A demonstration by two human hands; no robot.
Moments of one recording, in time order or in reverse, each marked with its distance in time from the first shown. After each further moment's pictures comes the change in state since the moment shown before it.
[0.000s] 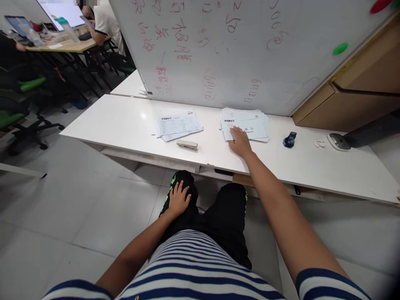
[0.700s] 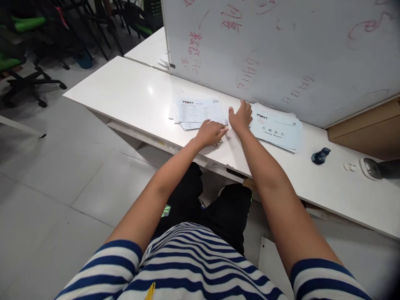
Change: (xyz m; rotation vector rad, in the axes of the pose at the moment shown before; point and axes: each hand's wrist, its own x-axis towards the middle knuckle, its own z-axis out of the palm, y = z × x) left_hand 0.217 0.053 -0.182 -0.125 0.194 0.415; right_hand 0.122 -0.114 0.045 0.084 0.090 0.295
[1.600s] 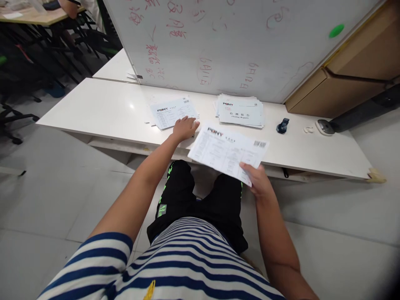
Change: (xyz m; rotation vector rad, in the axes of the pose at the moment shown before) left_hand 0.004 -0.007 0.015 0.099 -0.182 -0.122; right_hand -0.275 0.068 -0.177 1.057 -0.183 0.446
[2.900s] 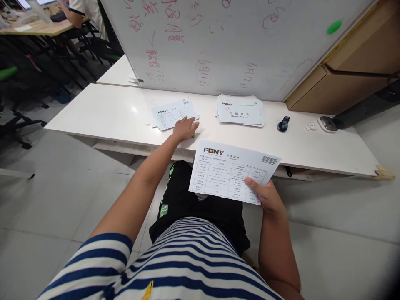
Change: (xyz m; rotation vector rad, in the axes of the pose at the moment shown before) left_hand 0.001 -0.001 0.000 0.030 0.005 -0.006; right_hand -0.047 0.012 -0.022 0.115 -0.061 0.059
